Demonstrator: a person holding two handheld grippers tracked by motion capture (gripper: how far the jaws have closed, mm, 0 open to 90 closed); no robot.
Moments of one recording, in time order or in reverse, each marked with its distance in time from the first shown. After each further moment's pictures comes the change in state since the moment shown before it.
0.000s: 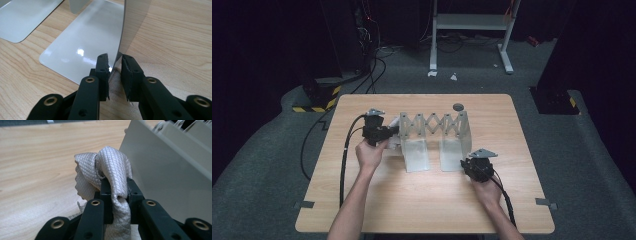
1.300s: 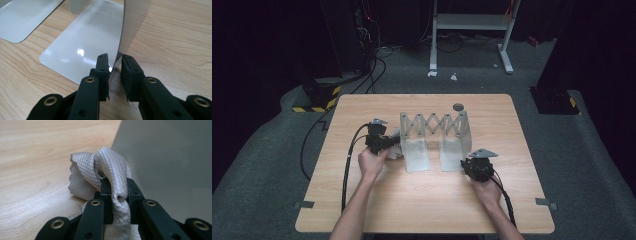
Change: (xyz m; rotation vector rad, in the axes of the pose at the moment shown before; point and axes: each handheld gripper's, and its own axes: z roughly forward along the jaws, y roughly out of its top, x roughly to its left) left arm -0.001 -0.024 0.009 0.054 -0.007 -0.003; right arm 0.000 0.000 0.000 0.001 0.002 0.003
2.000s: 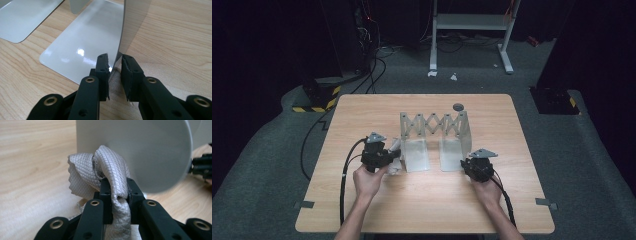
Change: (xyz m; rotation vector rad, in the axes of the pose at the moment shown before) left arm -0.045 -0.040 -0.042 -0.021 0.001 0.058; right arm 0.000 0.000 0.000 0.000 0.000 0.000
